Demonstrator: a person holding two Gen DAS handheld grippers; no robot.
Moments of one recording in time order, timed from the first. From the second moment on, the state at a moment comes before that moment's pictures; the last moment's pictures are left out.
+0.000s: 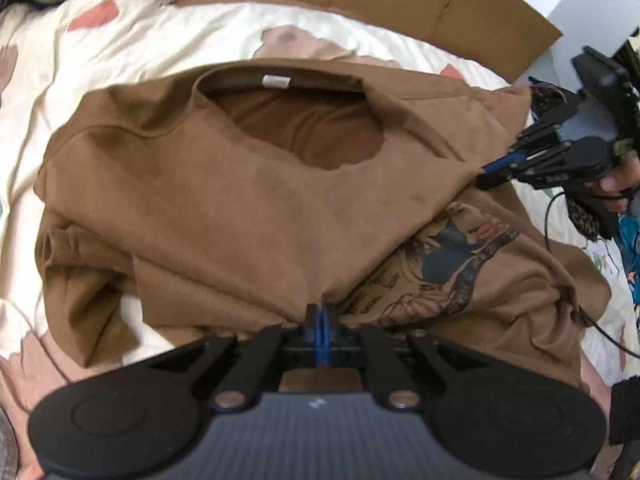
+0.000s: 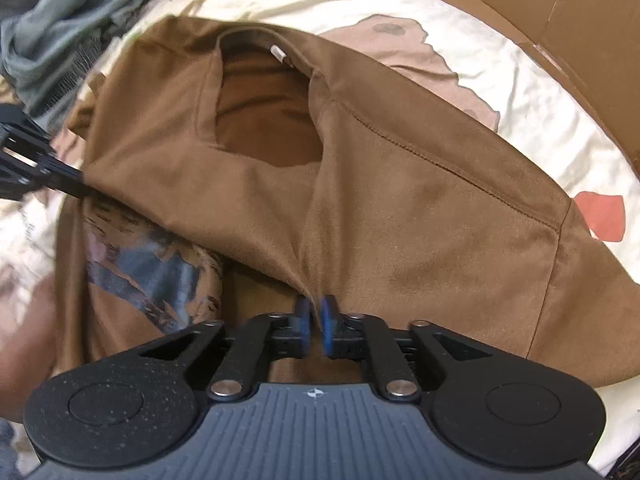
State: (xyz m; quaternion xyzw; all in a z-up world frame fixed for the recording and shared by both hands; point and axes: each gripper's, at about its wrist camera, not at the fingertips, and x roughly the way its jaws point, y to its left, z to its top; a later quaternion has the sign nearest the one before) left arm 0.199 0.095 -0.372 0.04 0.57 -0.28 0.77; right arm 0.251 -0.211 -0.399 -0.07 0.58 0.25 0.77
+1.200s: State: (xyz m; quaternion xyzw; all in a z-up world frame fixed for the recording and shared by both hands) left arm 0.248 0.138 -0.344 0.10 0.50 -0.21 0.84; right arm 0.316 -0.281 -0.404 -0.31 0.49 0.25 0.77
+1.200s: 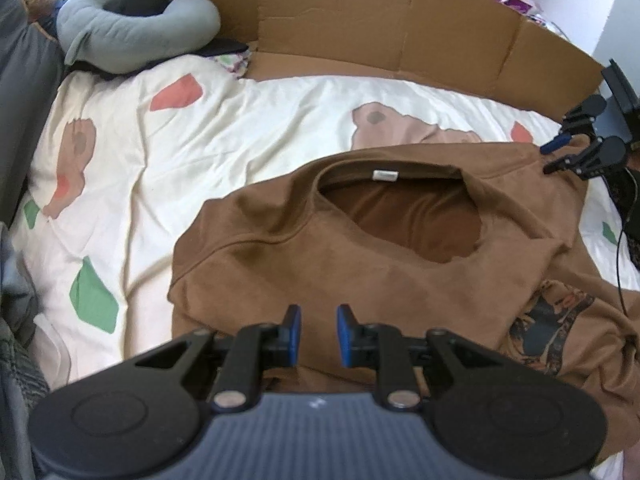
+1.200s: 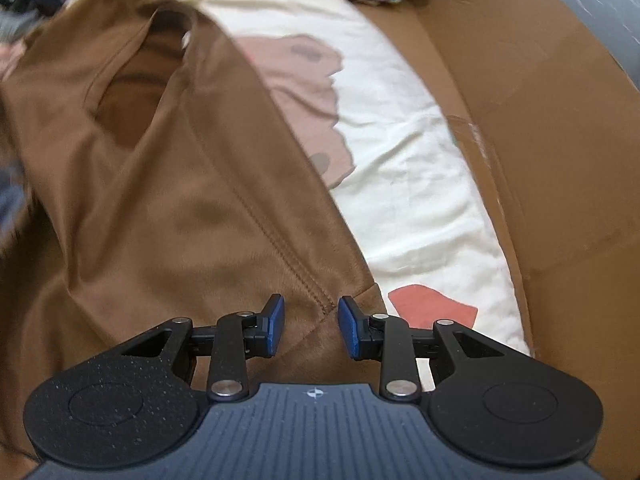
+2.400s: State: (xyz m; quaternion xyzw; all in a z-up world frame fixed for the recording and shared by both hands) left arm 0.249 0.166 -0.340 0.13 0.49 -0.18 0.84; right arm 0.336 -0.272 -0.396 -0.37 0.50 0.32 0.71
